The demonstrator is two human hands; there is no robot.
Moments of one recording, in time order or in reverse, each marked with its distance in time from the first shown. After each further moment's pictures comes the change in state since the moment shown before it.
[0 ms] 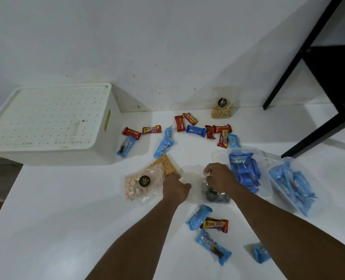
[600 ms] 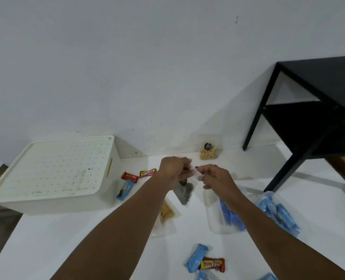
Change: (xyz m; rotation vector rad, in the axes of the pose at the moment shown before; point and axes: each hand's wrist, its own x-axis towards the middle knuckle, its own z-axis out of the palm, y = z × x) left_hand -0.031 0.170 -0.112 -0.744 -0.226 0.093; right_hand -0.049 -0.058 -0.114 0.872 0.219 -0.201
